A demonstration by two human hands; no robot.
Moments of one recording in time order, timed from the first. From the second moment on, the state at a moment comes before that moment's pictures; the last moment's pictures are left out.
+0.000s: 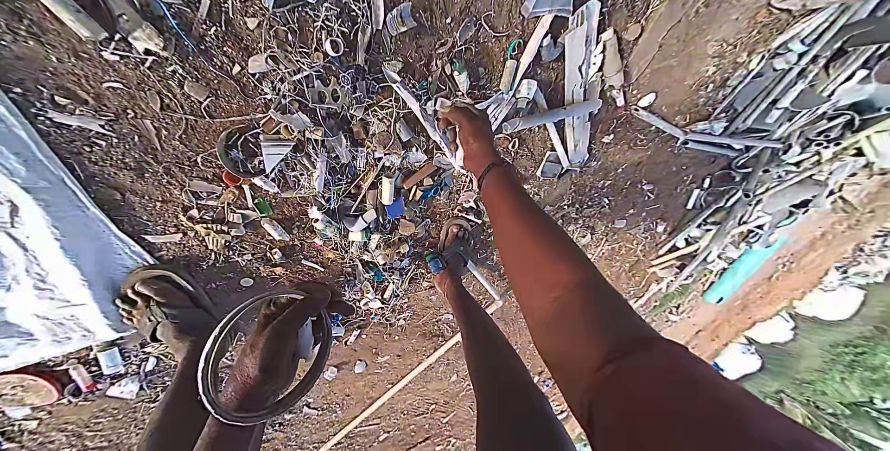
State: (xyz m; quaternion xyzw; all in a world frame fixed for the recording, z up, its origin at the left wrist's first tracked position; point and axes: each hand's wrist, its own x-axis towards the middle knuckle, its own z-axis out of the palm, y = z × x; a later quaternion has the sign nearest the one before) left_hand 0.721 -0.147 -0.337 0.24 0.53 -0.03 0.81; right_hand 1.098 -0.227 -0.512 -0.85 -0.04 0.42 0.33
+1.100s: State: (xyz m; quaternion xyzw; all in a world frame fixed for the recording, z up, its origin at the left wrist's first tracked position) left_hand 0.669 -0.126 -0.340 0.11 0.51 0.11 0.85; right_hand 0.916 -0.272 -0.518 -0.91 -0.07 0.40 0.05
